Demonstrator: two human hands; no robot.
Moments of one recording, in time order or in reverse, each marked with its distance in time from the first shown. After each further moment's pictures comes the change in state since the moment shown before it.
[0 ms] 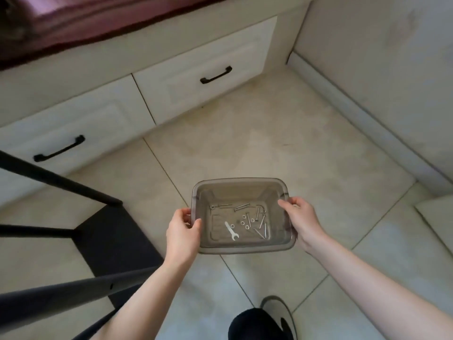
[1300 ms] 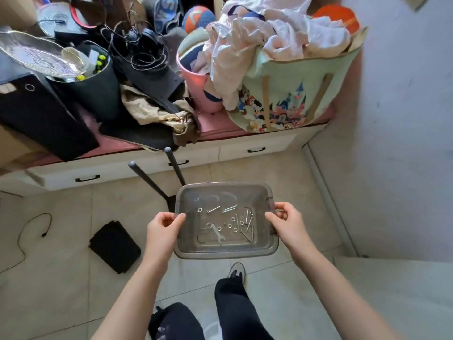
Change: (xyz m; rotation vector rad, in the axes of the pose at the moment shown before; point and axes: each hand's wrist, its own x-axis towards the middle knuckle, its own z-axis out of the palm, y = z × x) left_hand -0.407 0.344 -0.350 -0.413 0.312 -0.200; right_hand -0.496 -0.409 -0.113 -0.324 -0.360 -0.302
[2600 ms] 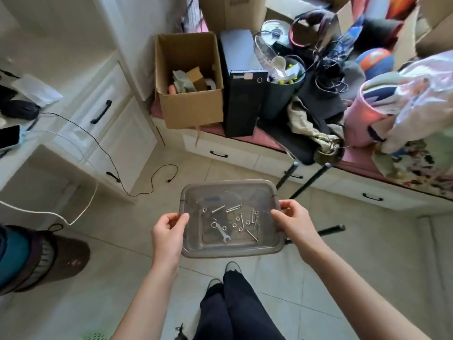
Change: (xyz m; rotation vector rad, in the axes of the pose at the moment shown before) left_hand -0.032 -0.123 -0.425 -0.444 0.549 -0.091; right_hand -0.207 -0.083 0.393 -0.322 -0.467 -0.119
